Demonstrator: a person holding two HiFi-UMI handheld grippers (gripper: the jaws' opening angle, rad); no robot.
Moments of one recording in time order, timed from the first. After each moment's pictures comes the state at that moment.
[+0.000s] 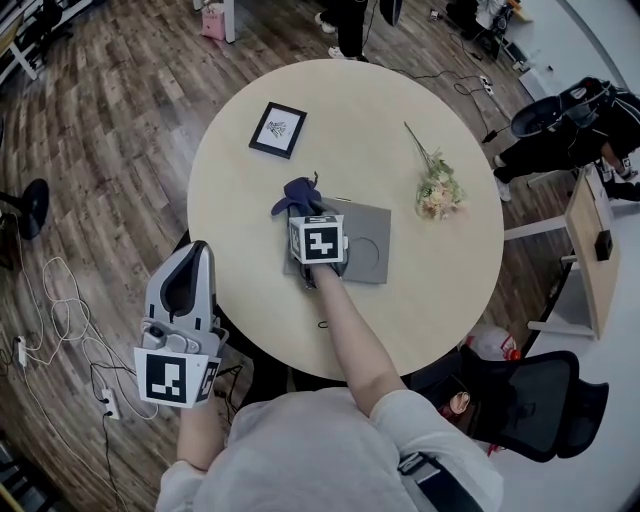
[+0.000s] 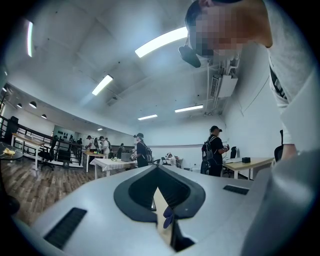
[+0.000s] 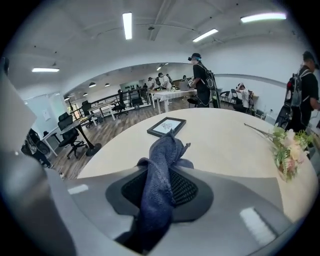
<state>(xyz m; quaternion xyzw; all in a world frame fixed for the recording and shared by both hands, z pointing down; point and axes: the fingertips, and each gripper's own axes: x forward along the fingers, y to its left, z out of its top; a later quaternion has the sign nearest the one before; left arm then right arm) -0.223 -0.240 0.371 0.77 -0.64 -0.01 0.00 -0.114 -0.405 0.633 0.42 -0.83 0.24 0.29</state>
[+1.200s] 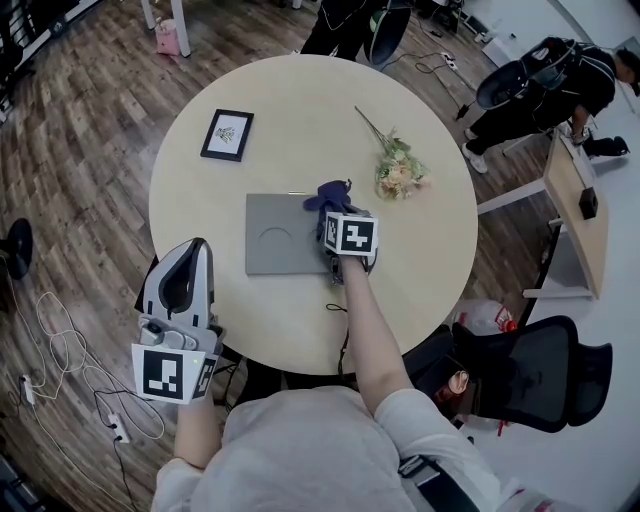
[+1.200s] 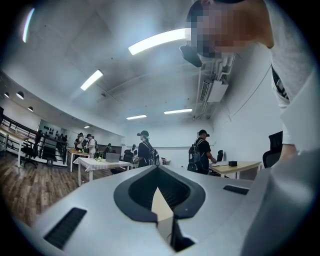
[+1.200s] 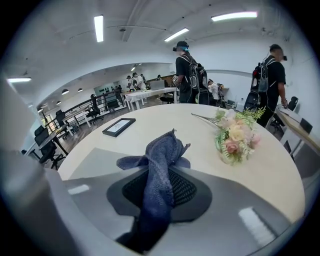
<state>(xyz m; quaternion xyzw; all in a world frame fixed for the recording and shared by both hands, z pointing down) -0.144 -0.264 0.365 0.81 -0.58 -0.02 0.00 0.079 -0.426 0.637 0.54 -0.74 0.29 0.28</state>
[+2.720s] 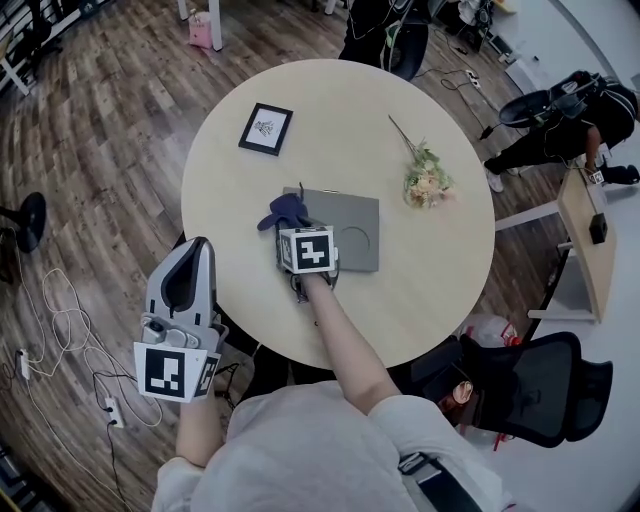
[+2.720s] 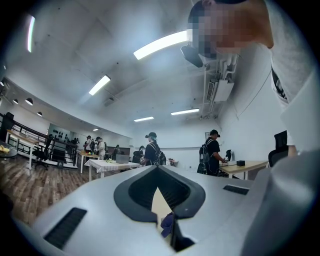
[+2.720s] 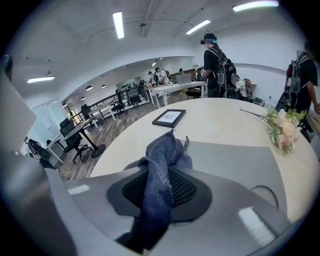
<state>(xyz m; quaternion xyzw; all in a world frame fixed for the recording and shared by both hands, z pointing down) -0.206 -0.225 0.360 0.78 -0.62 -0.03 0.00 -0.104 -0.350 0.632 0.42 -0.81 0.29 0.30</state>
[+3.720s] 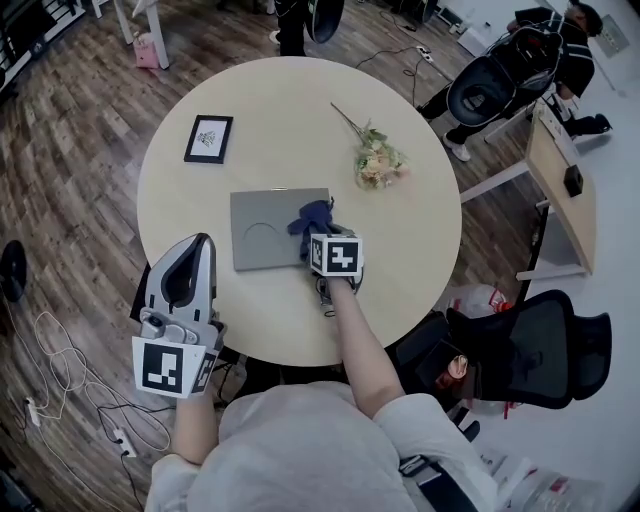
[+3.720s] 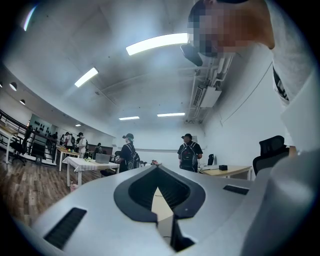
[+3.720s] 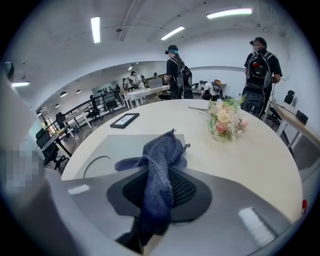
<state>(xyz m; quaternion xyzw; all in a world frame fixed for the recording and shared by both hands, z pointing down) -0.118 -0.257 0.355 0.84 -0.54 -0.04 0.00 0.084 -0.358 0.638 0.54 -0.73 0.31 0.28</state>
